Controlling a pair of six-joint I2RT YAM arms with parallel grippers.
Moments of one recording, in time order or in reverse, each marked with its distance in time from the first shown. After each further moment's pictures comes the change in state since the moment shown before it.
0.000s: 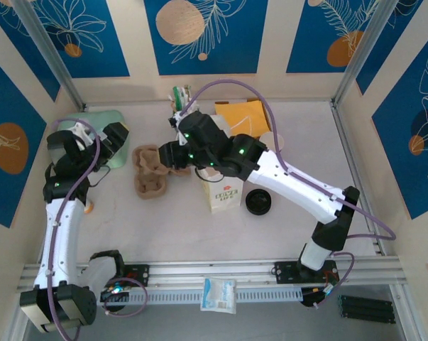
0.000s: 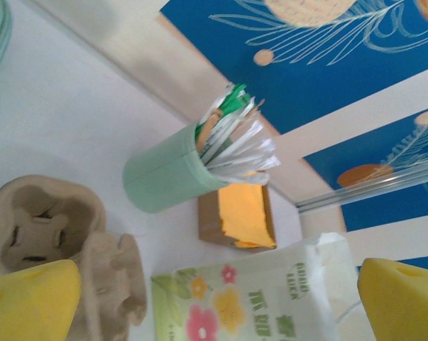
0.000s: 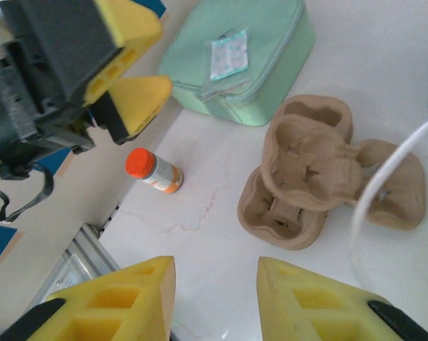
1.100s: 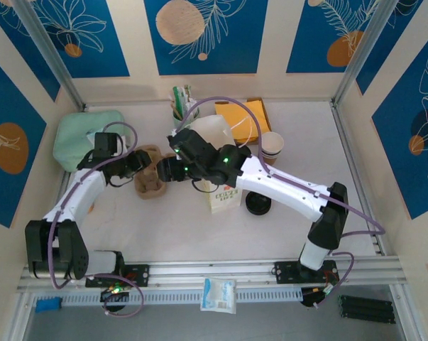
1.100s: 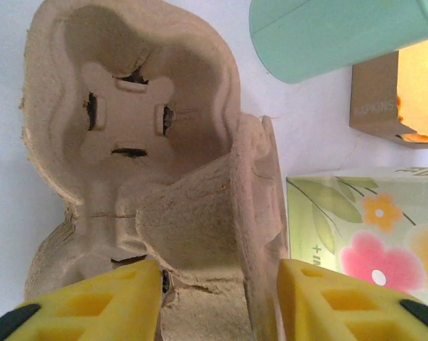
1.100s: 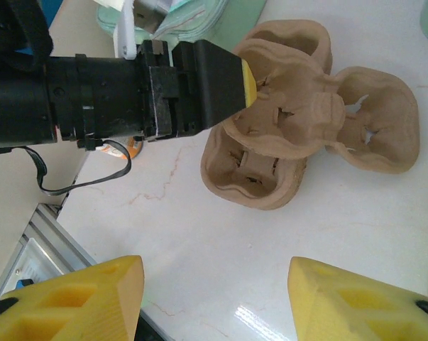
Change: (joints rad) left arm -0.190 0.360 -0.047 -0.113 -0.150 0.219; right arm 0.006 0.024 -0.155 0.034 0.019 0.064
